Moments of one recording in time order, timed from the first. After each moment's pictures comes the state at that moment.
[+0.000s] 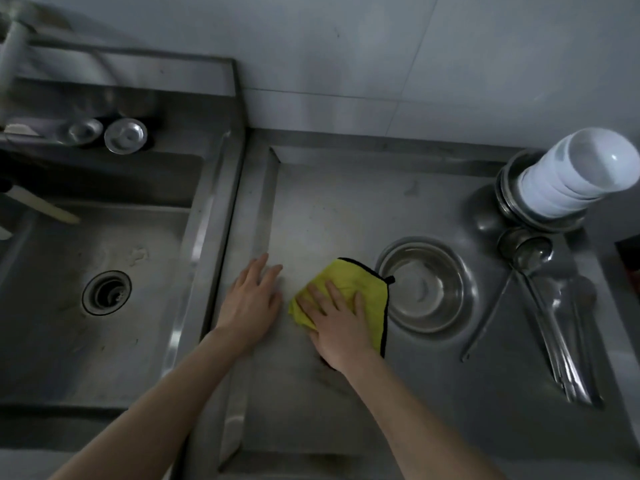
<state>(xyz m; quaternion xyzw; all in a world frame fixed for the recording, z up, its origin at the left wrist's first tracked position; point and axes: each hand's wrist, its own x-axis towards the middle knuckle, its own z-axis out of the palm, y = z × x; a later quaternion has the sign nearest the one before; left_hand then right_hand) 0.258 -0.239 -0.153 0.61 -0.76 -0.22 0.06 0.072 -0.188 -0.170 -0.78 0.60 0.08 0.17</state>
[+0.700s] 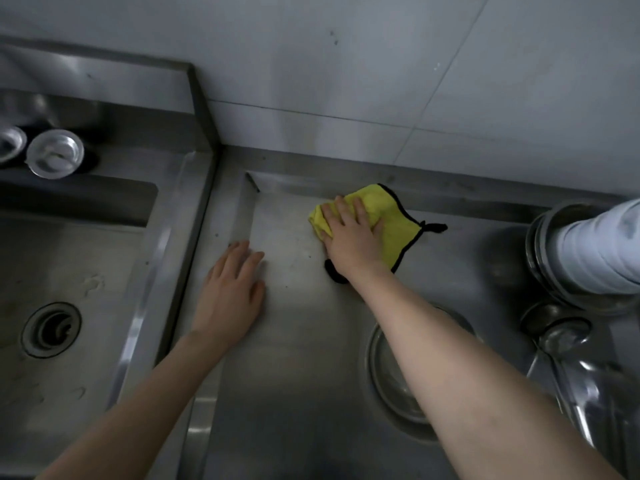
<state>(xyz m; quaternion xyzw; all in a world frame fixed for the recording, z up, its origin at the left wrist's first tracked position) 0.228 -0.372 -0.181 0.63 -0.75 -0.15 0.10 0.005 -0.457 -0.181 -0.71 0.68 0.05 0.16</state>
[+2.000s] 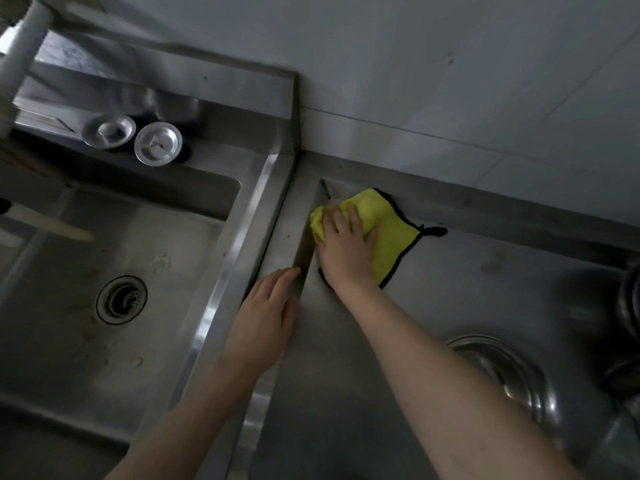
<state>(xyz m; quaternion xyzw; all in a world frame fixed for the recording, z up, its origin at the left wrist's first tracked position) 0.266 -0.336 -0.158 0.66 -0.69 -0.23 0.19 0.129 -0.463 -0.193 -0.76 0.64 -0.01 0.14</state>
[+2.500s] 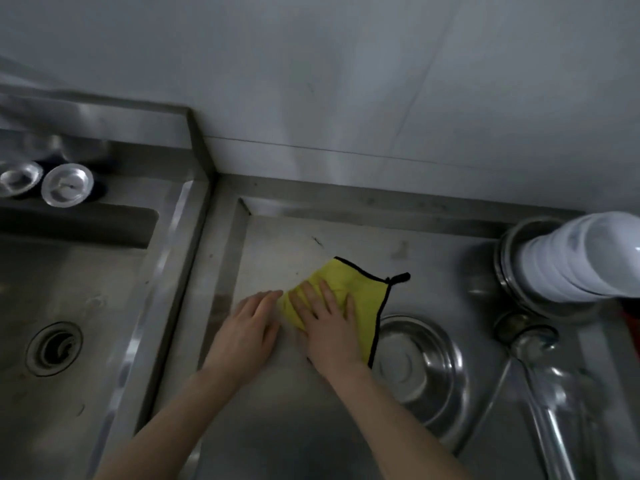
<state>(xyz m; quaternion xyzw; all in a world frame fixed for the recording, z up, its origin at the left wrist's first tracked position) 0.197 -0.337 -0.147 0.58 -0.77 -0.24 0.10 0.022 -0.331 -0.192 -0.78 0.62 0.03 0.12</state>
